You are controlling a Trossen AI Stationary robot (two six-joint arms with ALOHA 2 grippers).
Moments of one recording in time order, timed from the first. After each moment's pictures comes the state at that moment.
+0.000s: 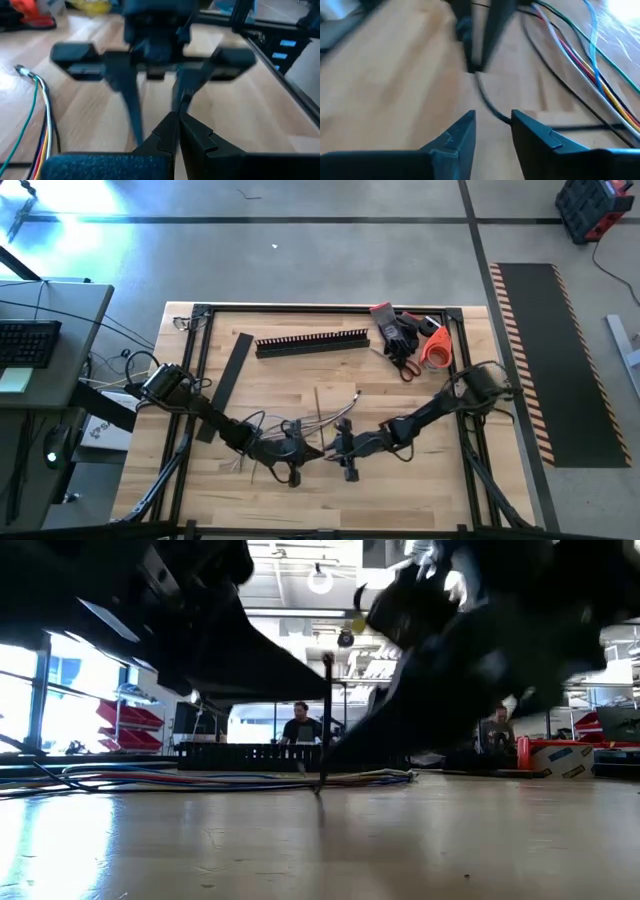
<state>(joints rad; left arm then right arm) -0.52 1.93 0.73 0.83 -0.47 -0.30 0.40 2.04 0.84 0.67 0.21 0.21</state>
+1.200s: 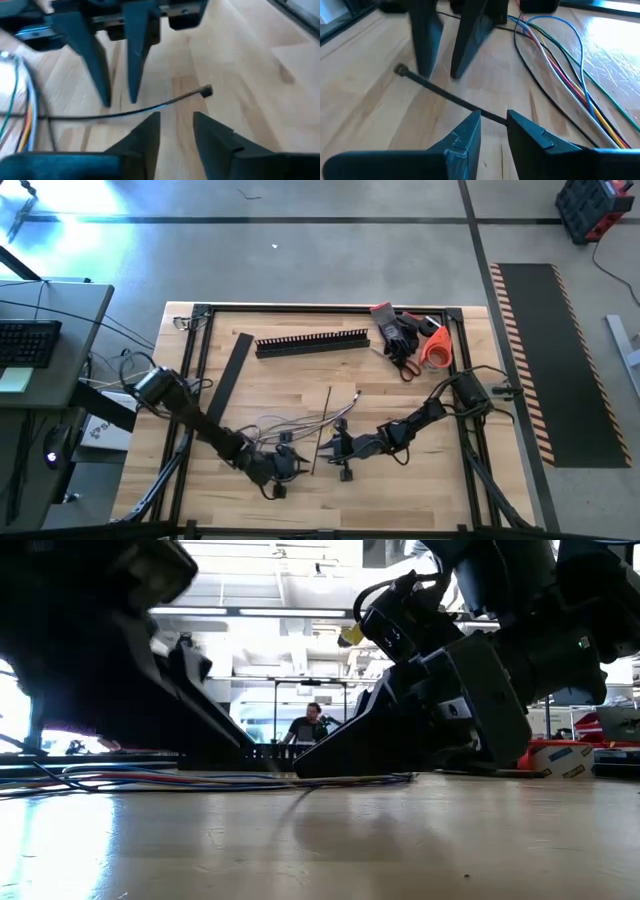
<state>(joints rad) -0.65 1.94 0.74 0.63 -0.55 -0.19 0.41 2.11 0.85 0.82 0.28 0.10</state>
